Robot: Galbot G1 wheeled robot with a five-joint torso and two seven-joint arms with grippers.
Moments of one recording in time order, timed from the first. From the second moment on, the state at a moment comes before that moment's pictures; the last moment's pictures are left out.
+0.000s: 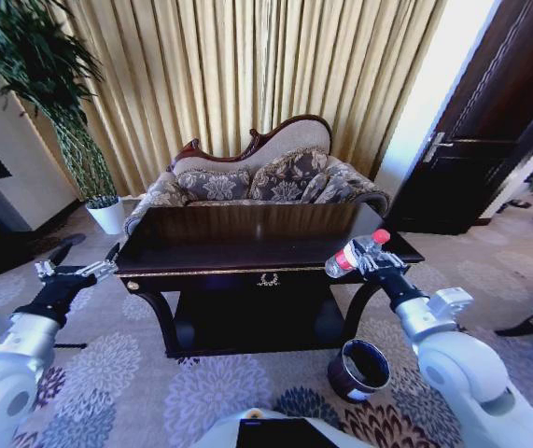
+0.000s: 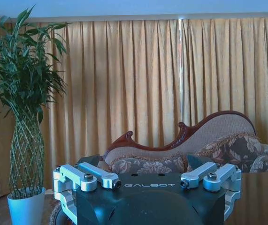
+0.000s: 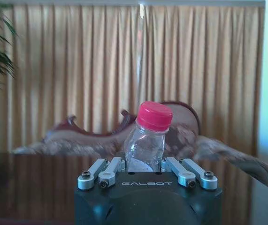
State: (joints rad) left arm 1.72 -1.07 -1.19 -2.46 -0.77 0.36 -0.03; right arm -1.63 1.02 0.78 2.39 0.60 -0.28 0.17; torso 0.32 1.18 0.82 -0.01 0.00
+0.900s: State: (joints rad) left arm 1.70 -1.09 -1.09 -2.46 -0.69 0.36 -0.01; right arm -1.33 1.19 0.64 1.28 0.17 -0.01 0.12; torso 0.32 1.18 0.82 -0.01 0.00
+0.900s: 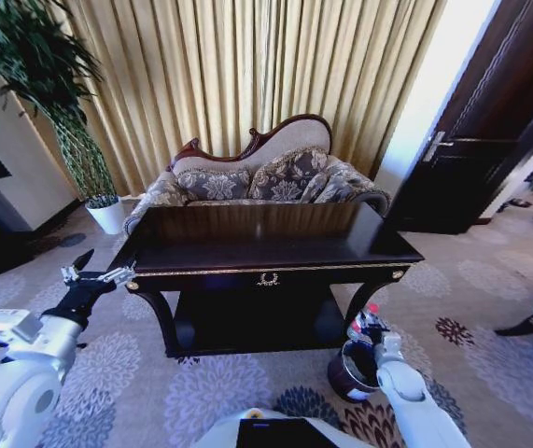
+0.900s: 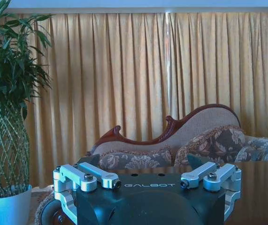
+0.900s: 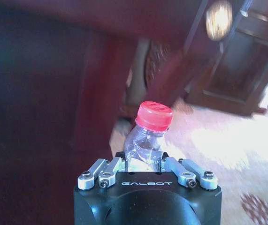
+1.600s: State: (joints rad) left arm 1.70 -1.09 -1.07 -2.49 -0.69 0.36 -0.01; right arm -1.26 1.17 0.65 1.07 0.18 0.02 0.15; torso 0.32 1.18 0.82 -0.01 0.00
